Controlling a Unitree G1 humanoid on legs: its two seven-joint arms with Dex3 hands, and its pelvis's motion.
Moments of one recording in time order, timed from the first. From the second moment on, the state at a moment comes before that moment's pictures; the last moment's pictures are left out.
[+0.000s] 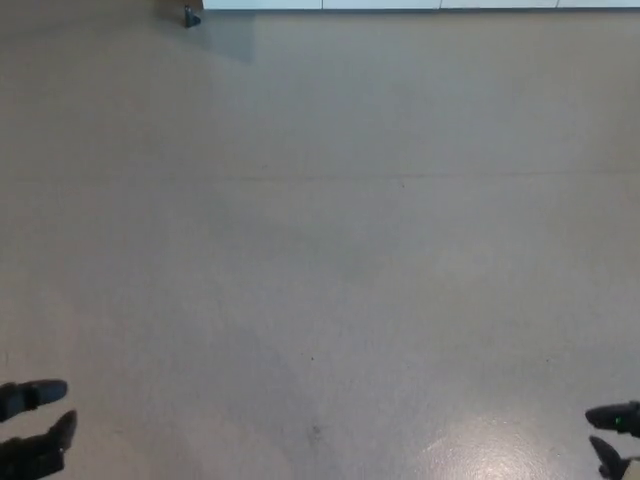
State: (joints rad) left_arm -0.25 0.41 0.27 1.16 -0.01 -0.10 -0.10; right_arm -0.17 -0.38 0.01 1.08 -0.16 -0.24 -0.11
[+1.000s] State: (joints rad) left_arm -0.18 0.42 0.28 1.23 -0.04 -0.23 -0.12; right_arm -0.09 -0.39 0.03 1.18 -0.19 -0.42 -0.19
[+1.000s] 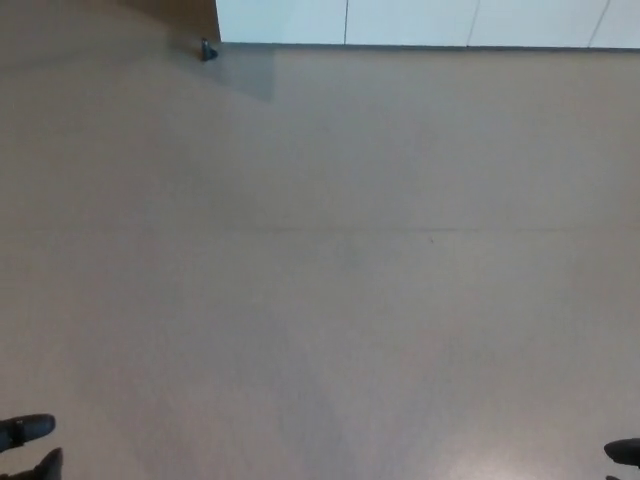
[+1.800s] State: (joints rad) left_arm -0.16 0.41 0.24 1.23 -0.04 -0.24 -0.10; right_arm -0.08 -0.40 0.03 1.19 -0.20 -0.44 -0.21
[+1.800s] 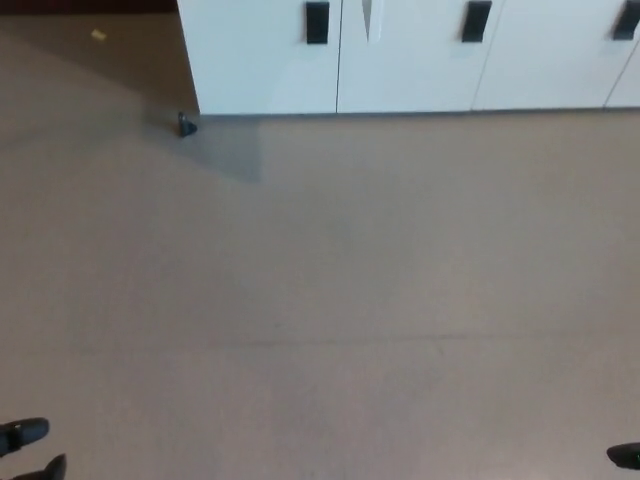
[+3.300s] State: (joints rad) left_arm -0.20 0.39 0.28 1.31 -0.06 -0.21 -0.07; right_arm -0.16 -0.33 -0.15 1.27 -0.09 -0.33 -0.11
